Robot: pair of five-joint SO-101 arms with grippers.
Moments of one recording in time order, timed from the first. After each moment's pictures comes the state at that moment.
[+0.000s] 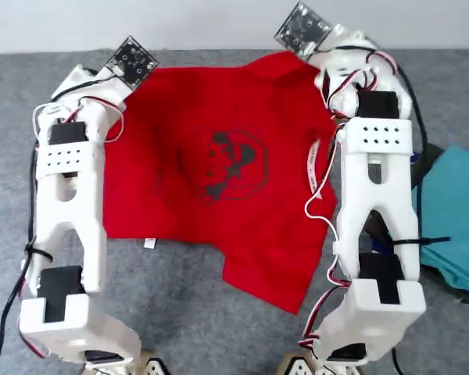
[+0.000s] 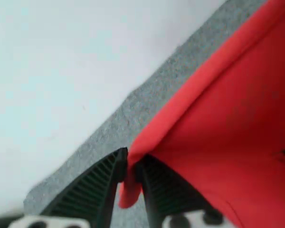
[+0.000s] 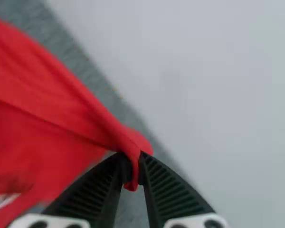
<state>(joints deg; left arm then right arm) -11.3 7.2 3.6 36.9 -42.3 -1.5 10.2 -21.0 48.8 55.5</state>
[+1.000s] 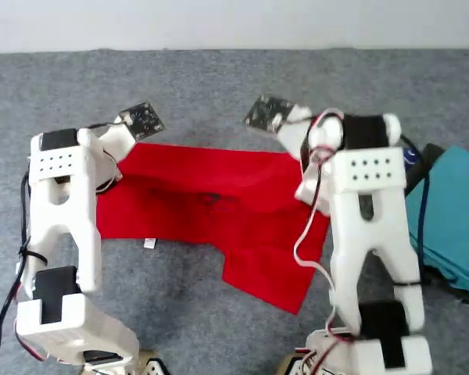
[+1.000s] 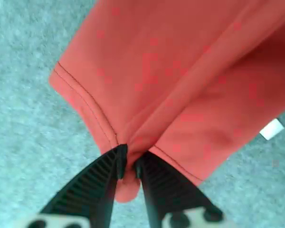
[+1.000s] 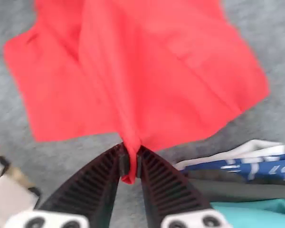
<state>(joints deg) -14.2 7.1 9.4 72.2 -56.0 -9.2 -9.6 -3.2 100.5 52.1</state>
